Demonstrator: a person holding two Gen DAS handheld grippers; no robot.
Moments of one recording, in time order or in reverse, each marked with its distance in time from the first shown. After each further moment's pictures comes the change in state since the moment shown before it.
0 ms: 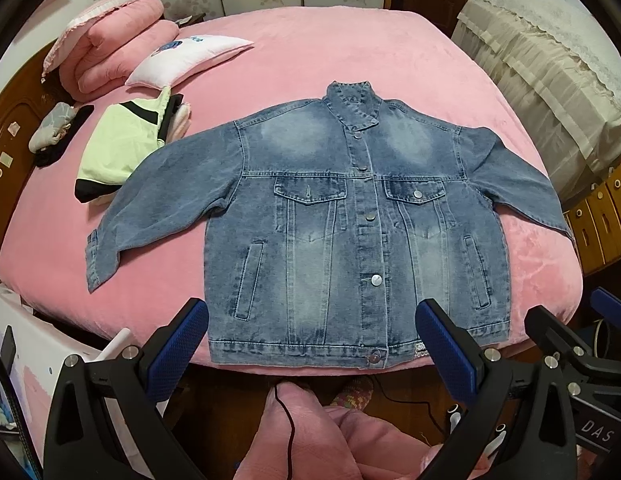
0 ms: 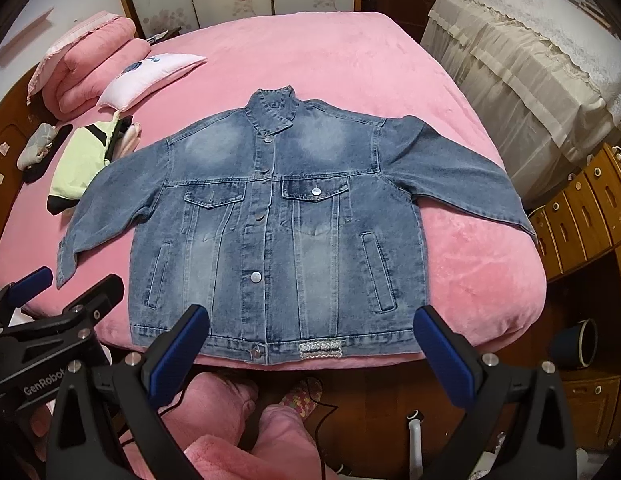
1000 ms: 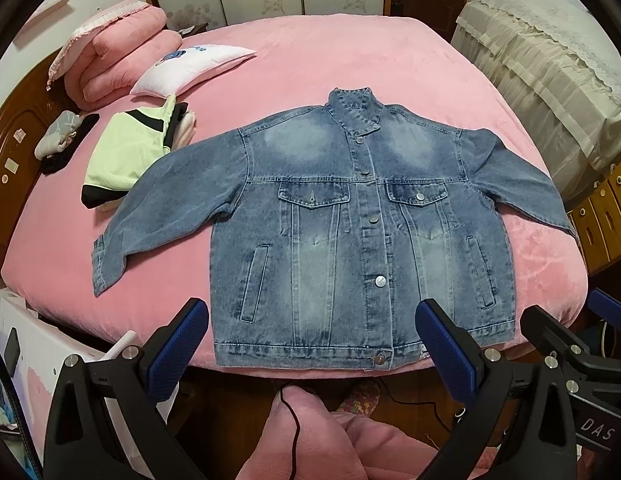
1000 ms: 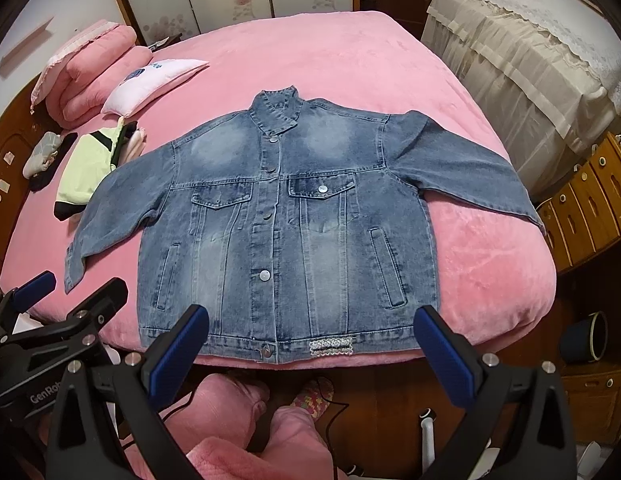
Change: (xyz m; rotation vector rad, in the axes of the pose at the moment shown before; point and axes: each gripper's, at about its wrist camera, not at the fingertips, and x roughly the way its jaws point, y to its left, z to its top) left arm -0.005 -0.007 -0.014 0.019 -0.043 0.023; right arm 0.002 -0.002 -0.009 0.023 -0.014 0.037
